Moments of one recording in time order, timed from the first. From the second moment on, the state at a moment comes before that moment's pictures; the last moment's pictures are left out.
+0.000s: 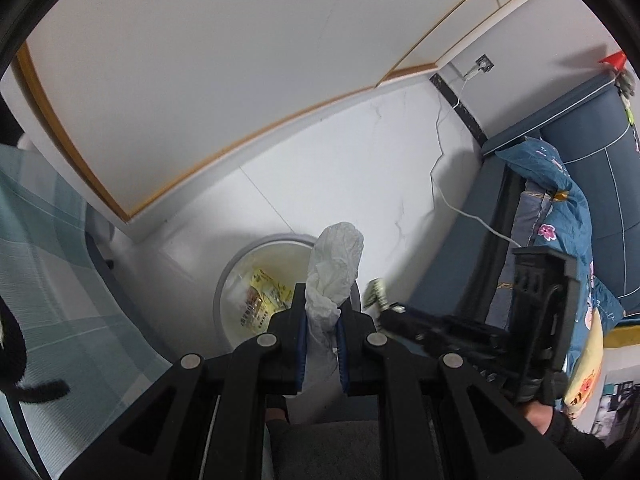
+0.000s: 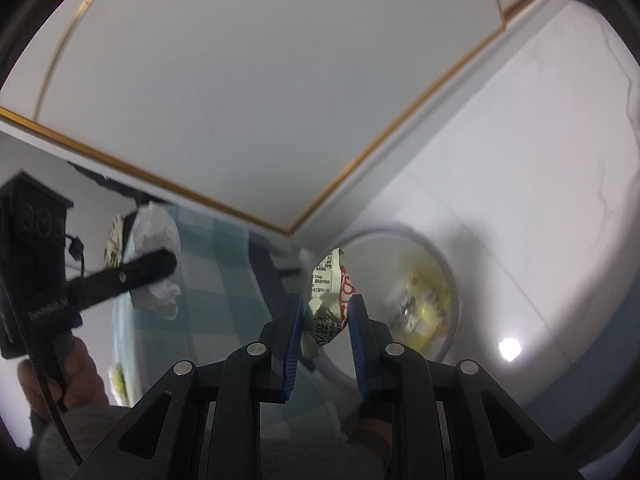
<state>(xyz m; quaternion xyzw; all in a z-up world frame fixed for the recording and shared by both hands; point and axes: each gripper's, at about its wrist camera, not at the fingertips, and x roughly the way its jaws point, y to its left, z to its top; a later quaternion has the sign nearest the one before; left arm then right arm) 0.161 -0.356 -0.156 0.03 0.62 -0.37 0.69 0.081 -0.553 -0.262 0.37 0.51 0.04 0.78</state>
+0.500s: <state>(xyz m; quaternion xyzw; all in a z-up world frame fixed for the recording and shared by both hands) 0.169 -0.368 -0.189 0.02 0.67 -0.37 0.64 0.089 -0.539 -0.296 0.35 0.56 0.04 0.75</state>
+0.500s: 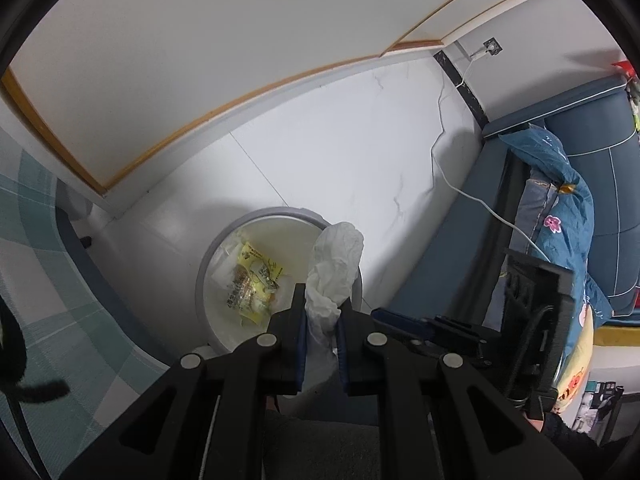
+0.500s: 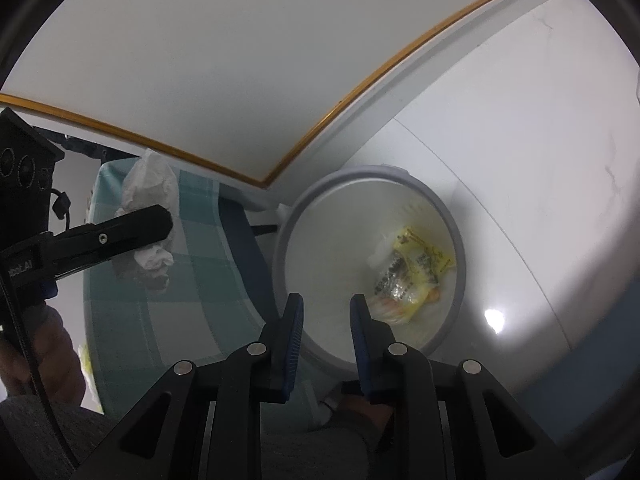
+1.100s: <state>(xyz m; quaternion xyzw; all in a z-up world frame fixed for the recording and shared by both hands) 0.162 -0.386 -0.222 0.07 0.71 -0.37 0.60 0.066 -0.561 -0.271 0.32 0.52 -0.05 0.79</state>
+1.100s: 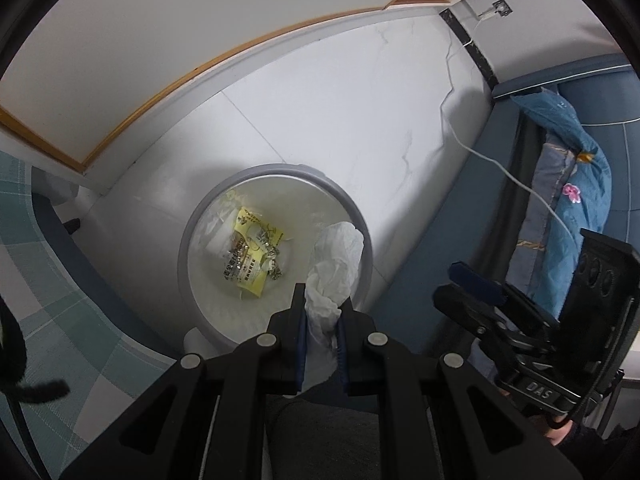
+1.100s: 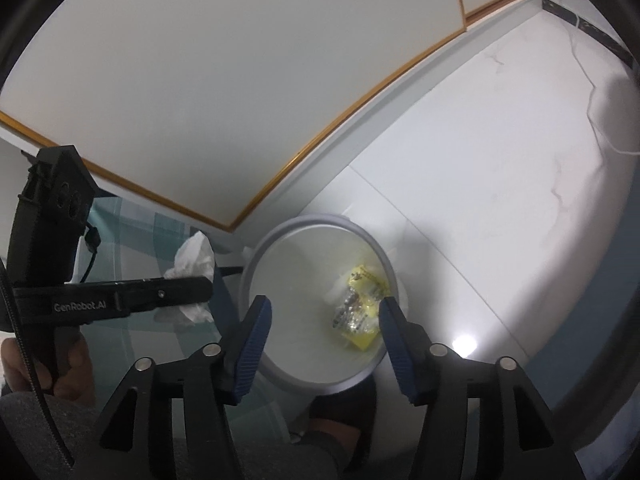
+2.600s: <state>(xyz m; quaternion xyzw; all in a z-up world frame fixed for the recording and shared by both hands) 0.157 -0.290 -0.100 0.04 0.57 -0.24 0.79 0.045 -0.550 -0.169 0.31 0.43 -0.05 0.84</state>
